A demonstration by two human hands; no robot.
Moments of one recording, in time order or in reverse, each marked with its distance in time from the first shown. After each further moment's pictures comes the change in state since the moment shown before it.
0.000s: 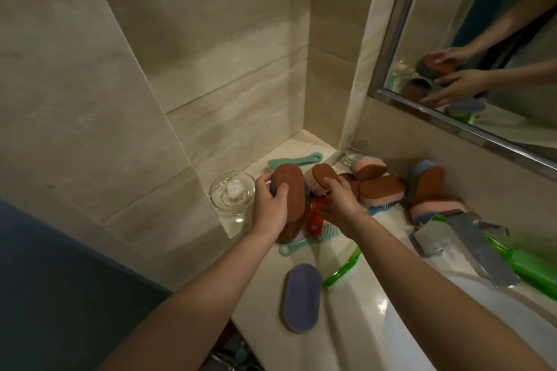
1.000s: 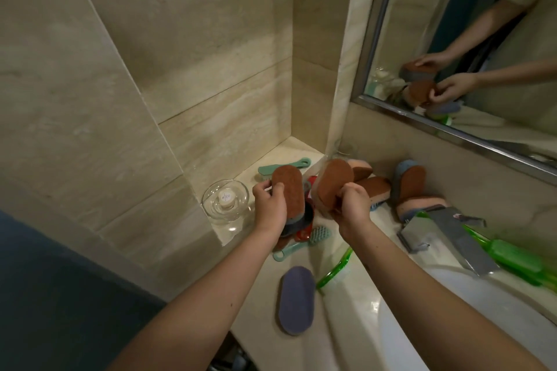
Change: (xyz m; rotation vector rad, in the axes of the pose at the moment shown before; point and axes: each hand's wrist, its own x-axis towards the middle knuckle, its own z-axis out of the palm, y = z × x) left_hand -0.011 0.020 0.015 -0.028 -0.006 -0.125; right_hand -0.026 -0.003 -0.015 0.290 0.323 -0.146
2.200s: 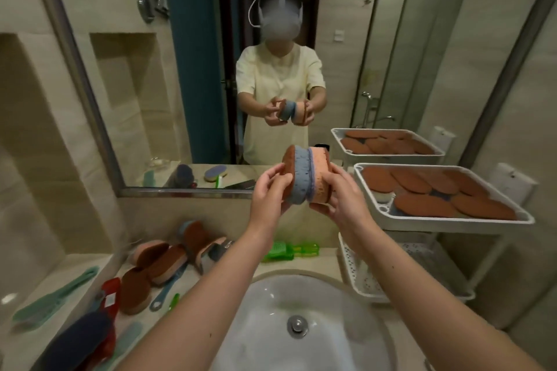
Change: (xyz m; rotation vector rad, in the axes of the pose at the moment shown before) left_hand -0.298 0.124 0.234 -0.314 -1.053 0.216; right_hand -0.198 -0.181 -0.332 0.113 0.314 -0.600
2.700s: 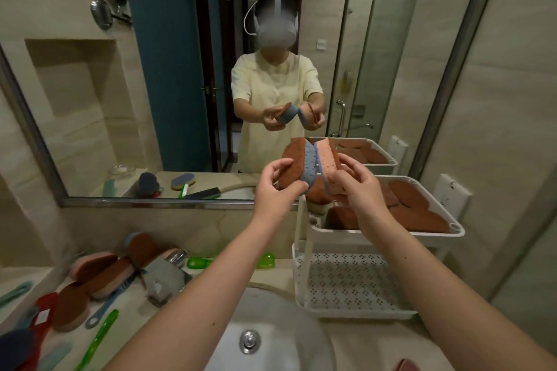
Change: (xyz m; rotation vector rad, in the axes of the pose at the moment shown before) left_hand 0.008 -0.029 0.138 0.171 -0.060 0.192; right_hand 0.036 -0.056 -0.150 -0.129 0.064 -0.141
